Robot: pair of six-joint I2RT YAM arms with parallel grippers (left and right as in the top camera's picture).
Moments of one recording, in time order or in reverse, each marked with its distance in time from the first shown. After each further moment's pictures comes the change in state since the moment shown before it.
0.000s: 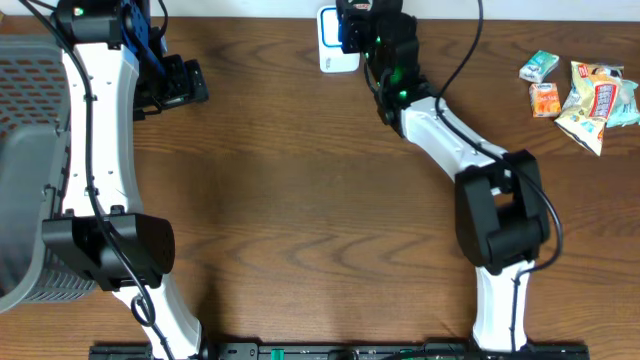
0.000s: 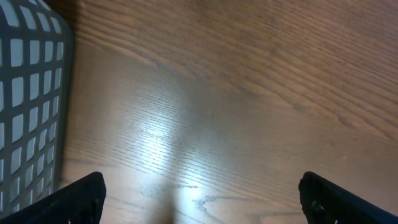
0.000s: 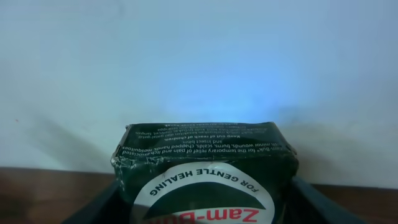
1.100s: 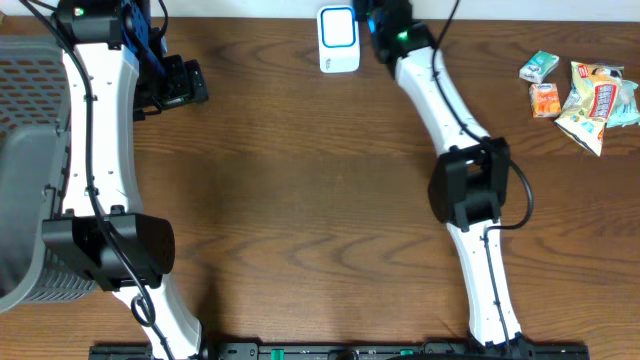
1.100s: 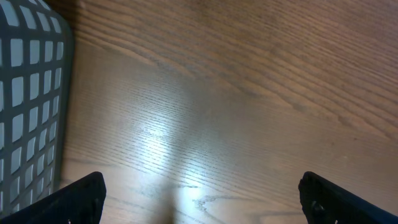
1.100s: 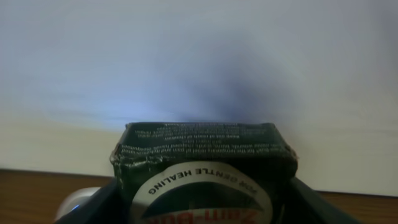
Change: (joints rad) left arm 0.000 0.000 0.000 0.000 0.000 0.000; right arm -0.080 0.396 0.875 -0.779 0.198 -0.222
